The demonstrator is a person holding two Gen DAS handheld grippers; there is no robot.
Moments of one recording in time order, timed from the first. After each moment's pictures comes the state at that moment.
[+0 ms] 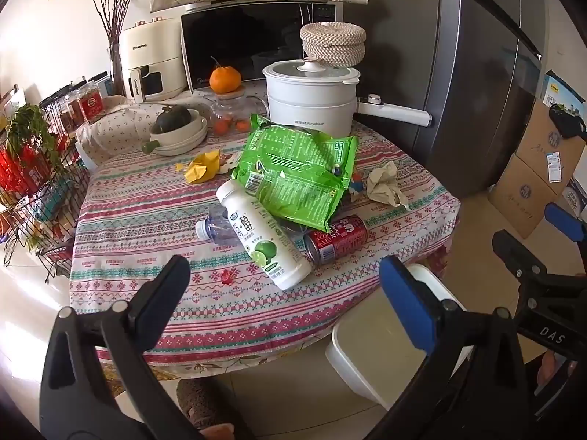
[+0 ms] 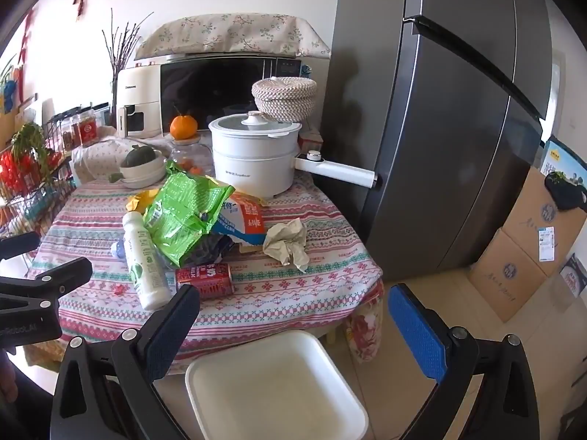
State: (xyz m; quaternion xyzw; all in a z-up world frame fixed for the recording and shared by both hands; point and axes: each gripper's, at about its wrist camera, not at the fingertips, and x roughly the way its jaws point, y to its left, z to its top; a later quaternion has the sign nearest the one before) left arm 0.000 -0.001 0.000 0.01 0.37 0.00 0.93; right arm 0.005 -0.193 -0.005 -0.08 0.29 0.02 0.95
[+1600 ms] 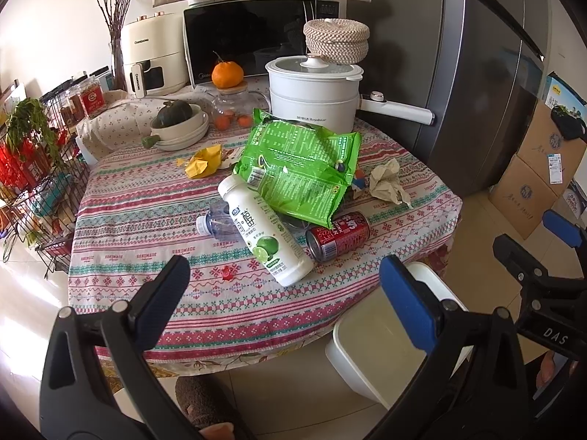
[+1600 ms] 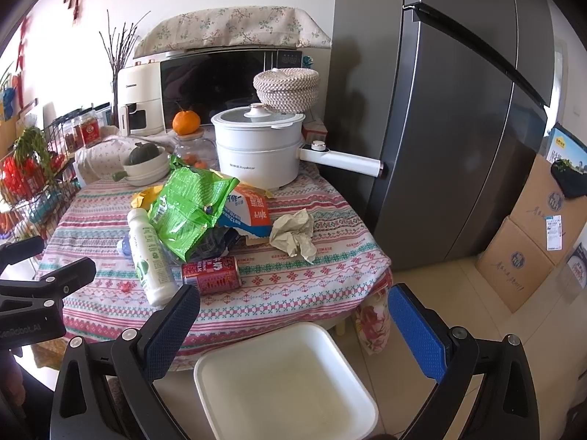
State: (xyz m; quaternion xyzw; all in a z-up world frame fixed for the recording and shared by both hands) left arm 0.049 -0.024 -0.022 0.00 0.37 0.00 0.93; right arm 0.003 -0.194 -0.009 -0.07 0.30 0.03 0.95
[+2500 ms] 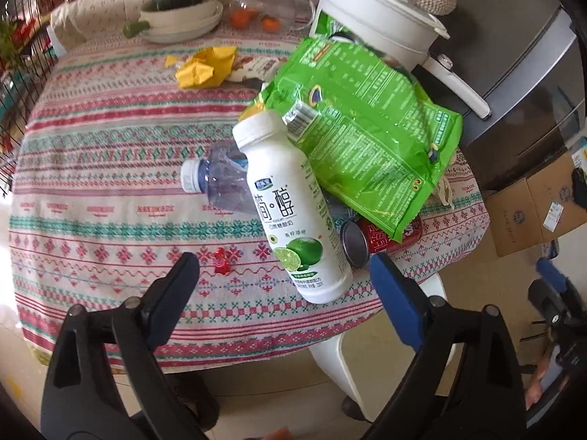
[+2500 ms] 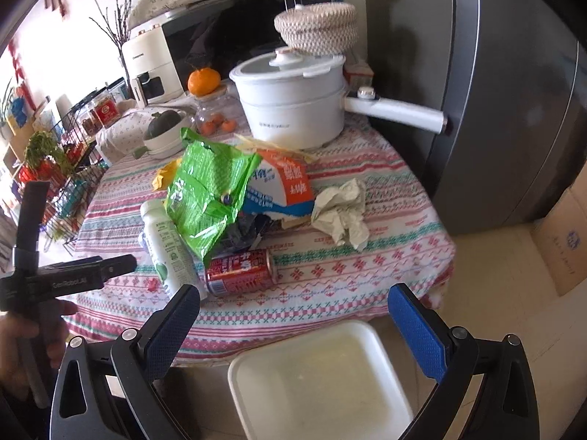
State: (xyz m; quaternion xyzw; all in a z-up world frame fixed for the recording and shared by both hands) left arm 0.168 0.041 -0.105 -0.14 0.56 -0.01 0.82; right arm 0.111 -0.195 -0.031 -0.01 0.45 0.12 0.88
